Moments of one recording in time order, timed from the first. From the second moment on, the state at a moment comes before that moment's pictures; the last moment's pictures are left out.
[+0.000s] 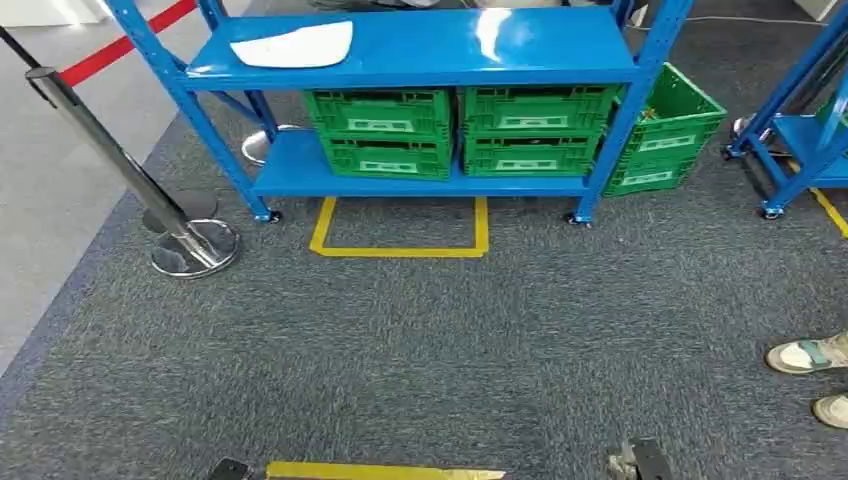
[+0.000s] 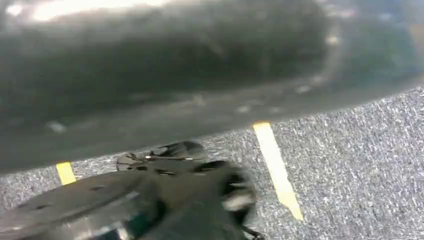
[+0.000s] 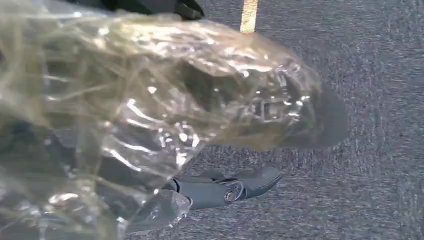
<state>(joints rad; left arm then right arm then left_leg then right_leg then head) -0.06 -0.07 0.94 -0.19 -1.01 -0.34 -0.53 -0.18 -0.11 1.39 -0.14 -1.47 -0.07 -0.58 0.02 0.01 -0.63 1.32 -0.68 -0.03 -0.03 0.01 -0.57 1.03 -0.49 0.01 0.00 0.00</state>
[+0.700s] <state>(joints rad) -0.06 -0.08 0.94 -0.19 -1.00 -0.32 -0.52 -0.18 -0.11 1.39 -0.14 -1.47 -0.07 -0.58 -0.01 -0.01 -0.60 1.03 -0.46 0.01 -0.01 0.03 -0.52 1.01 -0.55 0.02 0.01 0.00</state>
